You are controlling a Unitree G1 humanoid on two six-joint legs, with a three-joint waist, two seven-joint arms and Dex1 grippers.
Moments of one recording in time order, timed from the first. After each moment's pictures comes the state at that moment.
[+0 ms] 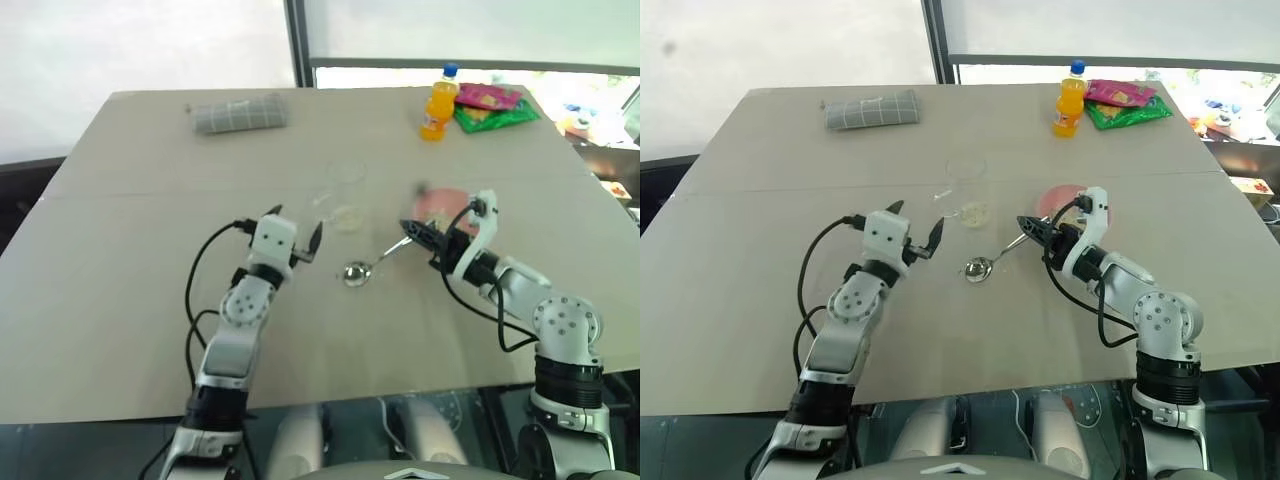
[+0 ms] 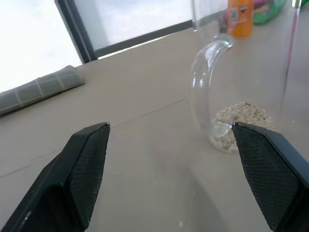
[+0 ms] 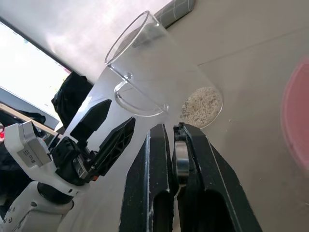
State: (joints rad) left arm -0.28 0.21 -0.04 0.00 0.06 0.05 -0.22; right arm -0.36 -0.20 -0.22 -0.26 0.99 0.99 0.22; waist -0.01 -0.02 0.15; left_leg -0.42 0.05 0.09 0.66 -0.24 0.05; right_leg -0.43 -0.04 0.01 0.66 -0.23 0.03
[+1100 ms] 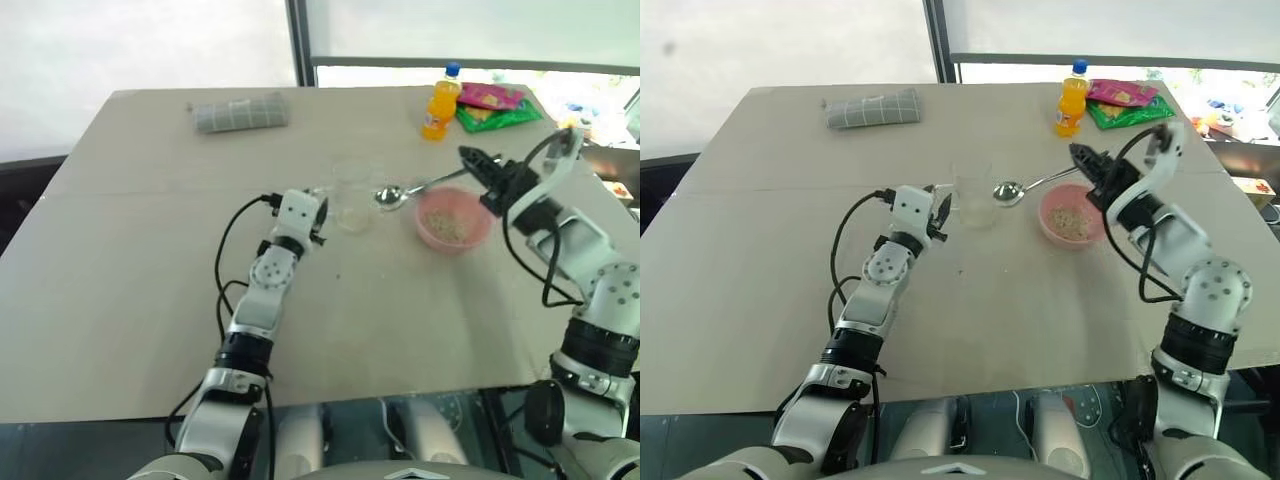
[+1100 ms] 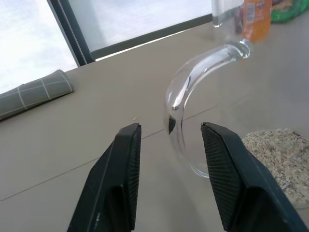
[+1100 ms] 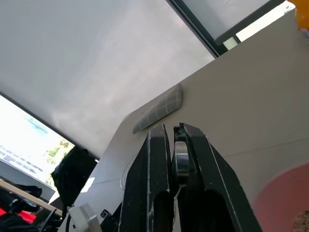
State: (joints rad) left arm -0.49 0.17 -0.05 0.34 0.10 -0.06 -0.15; right arm -0.56 -0.31 -0.45 -0.20 1.26 0.95 -0.02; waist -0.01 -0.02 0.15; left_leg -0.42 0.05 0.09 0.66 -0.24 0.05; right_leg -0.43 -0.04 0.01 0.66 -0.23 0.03
